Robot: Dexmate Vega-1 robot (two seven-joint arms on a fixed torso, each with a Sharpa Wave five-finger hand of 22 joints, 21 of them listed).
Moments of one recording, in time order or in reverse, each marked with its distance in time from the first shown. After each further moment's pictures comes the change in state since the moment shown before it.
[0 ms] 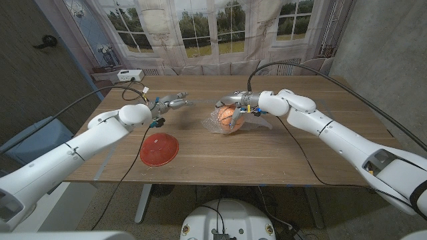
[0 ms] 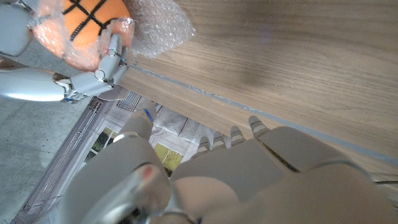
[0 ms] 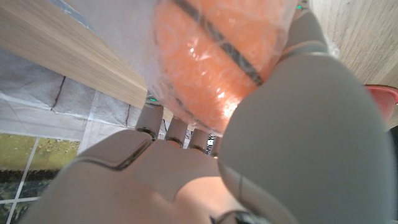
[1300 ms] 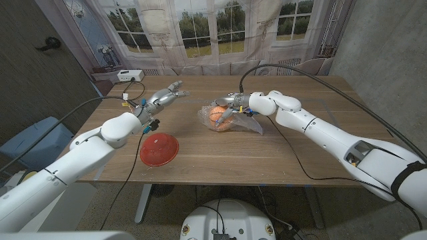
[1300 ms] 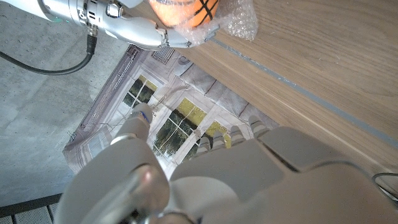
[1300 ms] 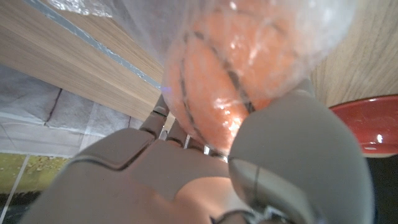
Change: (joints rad) left arm 0.285 -0.032 -0.247 -0.041 -0.129 -0.302 0.127; left_hand -0.038 0.001 -0.024 0.016 -0.004 -0.001 -0.026 0.000 0.000 0.000 0.033 0.000 0.000 0.000 0.007 0.000 0.000 0.000 0.000 0.004 0.000; right arm 0.096 0.102 -0.120 0.166 -0.062 -0.072 0.025; right_hand -0.443 0.283 -0.254 0.270 0.128 -0.315 0.023 -0.514 -0.213 -0.373 0.032 -0.484 -0.256 -0.328 -0.089 -0.249 -0.319 -0.550 0.025 -0.504 -0.028
